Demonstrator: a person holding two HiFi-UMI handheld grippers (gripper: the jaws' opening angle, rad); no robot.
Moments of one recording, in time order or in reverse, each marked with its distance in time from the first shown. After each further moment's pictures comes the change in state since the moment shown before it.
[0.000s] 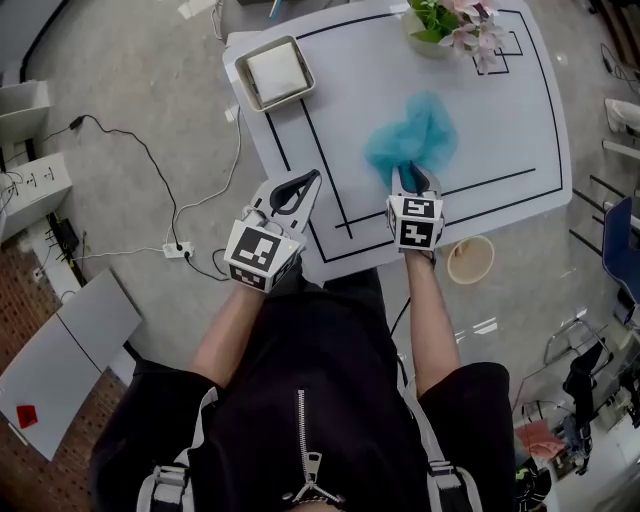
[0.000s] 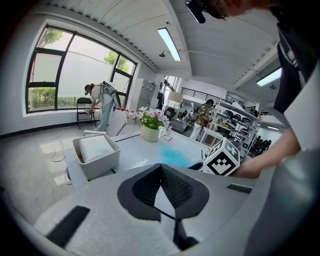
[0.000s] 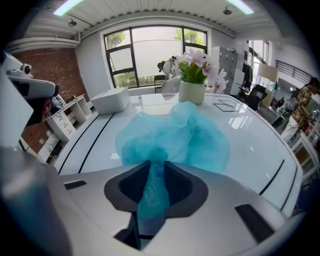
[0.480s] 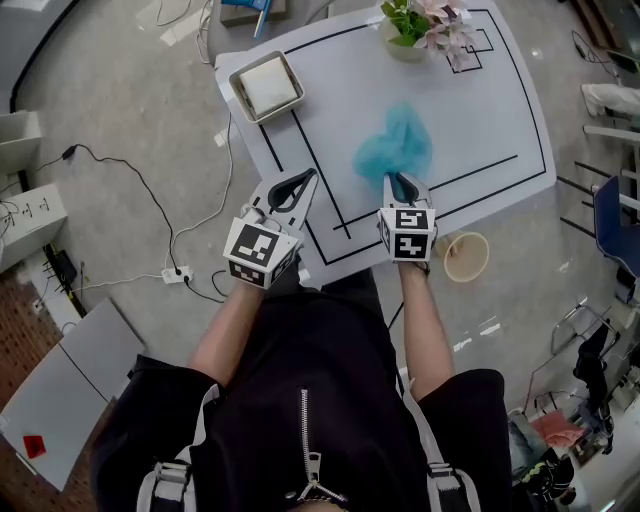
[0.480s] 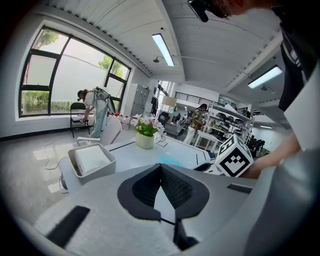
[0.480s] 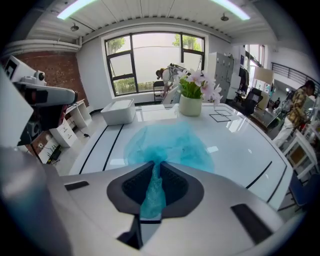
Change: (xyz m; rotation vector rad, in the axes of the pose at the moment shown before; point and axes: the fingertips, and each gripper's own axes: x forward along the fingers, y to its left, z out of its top) left arm -0.011 -0.003 0.020 0.032 -0.051 -0.046; right arm -0.047 0.024 0.016 0.012 -0.056 -0.004
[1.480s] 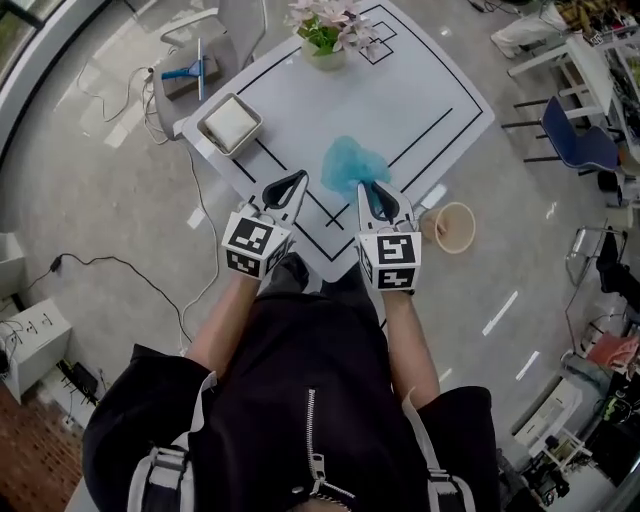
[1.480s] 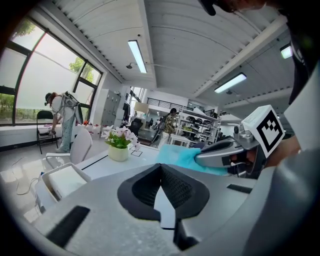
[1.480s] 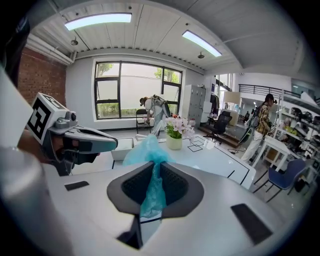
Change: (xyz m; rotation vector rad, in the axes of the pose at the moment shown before) left arm -0.025 -0.040 0.028 0.170 -0.073 -0.328; right arm -0.153 0.067 0.060 0.091 -0.324 -0.265
